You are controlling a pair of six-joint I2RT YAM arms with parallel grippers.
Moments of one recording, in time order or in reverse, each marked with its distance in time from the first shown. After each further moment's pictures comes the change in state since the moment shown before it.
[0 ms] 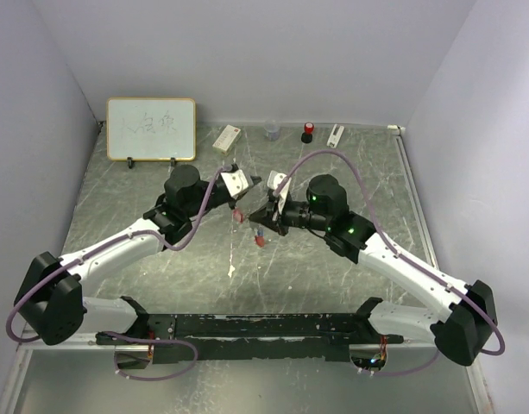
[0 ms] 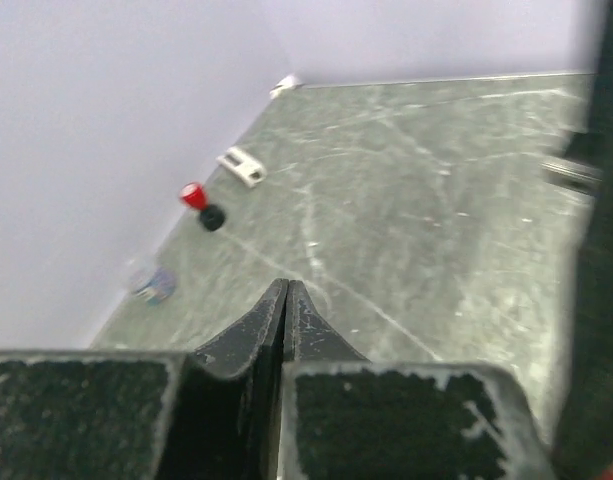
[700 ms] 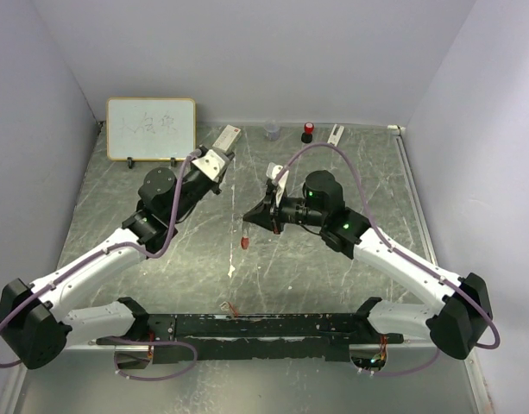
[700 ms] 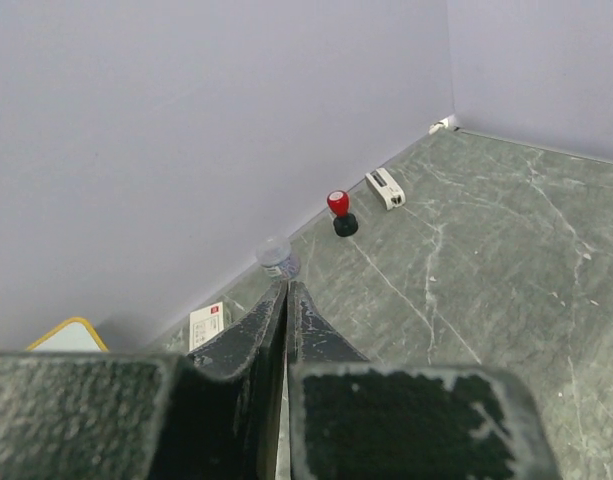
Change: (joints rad) left arm 0.005 -0.144 0.032 -0.006 -0.425 -0.068; right arm 0.022 0.047 0.023 0.056 -0.130 0.190
